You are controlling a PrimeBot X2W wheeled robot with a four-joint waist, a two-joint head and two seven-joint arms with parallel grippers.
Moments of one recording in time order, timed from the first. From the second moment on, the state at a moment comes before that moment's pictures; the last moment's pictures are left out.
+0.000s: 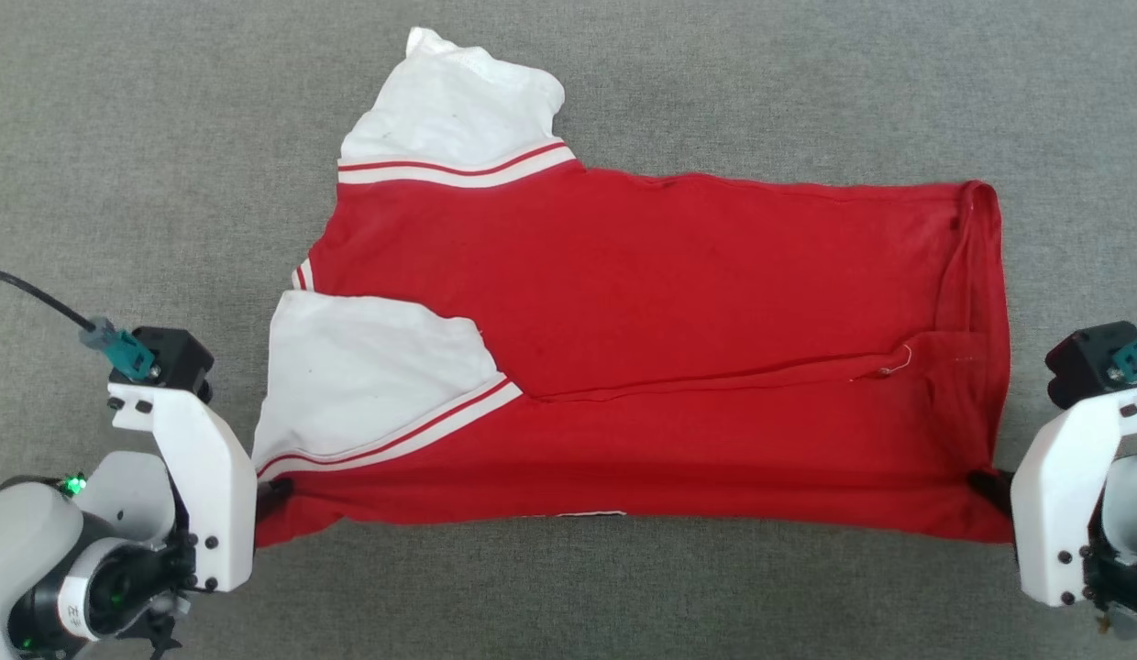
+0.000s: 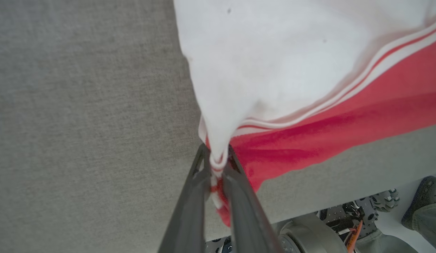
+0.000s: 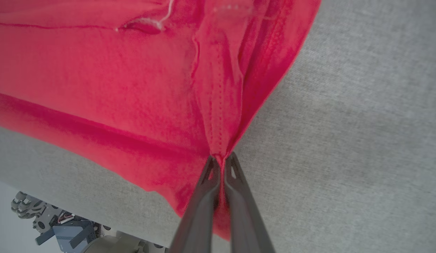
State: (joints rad) left arm -0.59 1.03 -0.92 -0.15 -1.32 0.38 0.62; right arm -0.13 -0.27 -0.10 -0.34 0.44 0.13 1.30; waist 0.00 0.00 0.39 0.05
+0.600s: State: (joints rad) left arm -0.74 1.07 -0.85 -0.11 -1.27 0.33 0.63; right arm -0.14 -0.15 -0.14 -0.40 0.38 0.13 1.01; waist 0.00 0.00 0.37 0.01
